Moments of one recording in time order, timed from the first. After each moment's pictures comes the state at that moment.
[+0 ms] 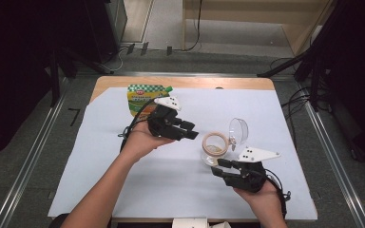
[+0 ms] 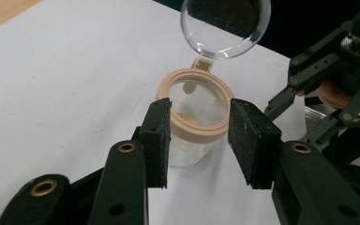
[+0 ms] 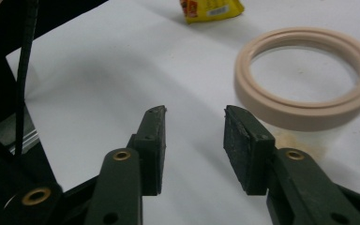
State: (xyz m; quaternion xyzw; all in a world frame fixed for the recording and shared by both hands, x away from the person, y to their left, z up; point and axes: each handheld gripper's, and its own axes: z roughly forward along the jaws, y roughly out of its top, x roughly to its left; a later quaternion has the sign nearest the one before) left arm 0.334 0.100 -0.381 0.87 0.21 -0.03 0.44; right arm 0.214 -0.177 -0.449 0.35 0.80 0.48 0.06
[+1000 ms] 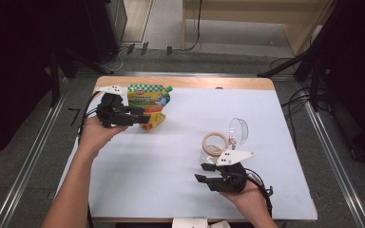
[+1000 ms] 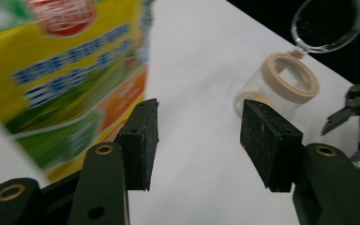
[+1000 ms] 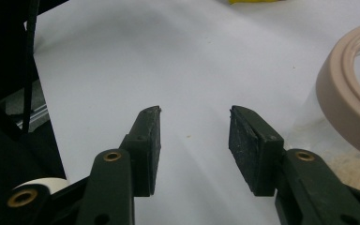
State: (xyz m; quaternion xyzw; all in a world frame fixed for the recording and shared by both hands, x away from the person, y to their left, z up) left arm 0.357 0.237 -0.381 0.83 0.35 0.02 0.45; right arm 0.221 -0.139 -0.465 0.29 0.84 0.46 0.03
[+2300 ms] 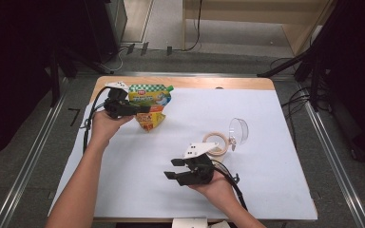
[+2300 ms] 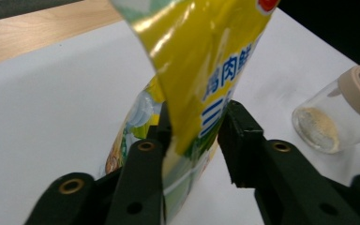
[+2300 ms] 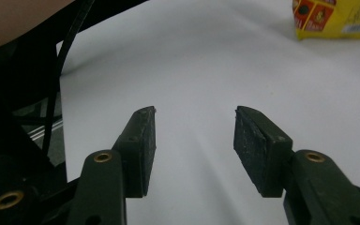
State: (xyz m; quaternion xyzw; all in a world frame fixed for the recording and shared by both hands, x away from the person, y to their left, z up) left arm 0.406 0.234 -0.420 0.81 0.39 0.03 0.44; right arm 0.246 -0.059 -0.471 0.24 0.84 0.49 -0.02
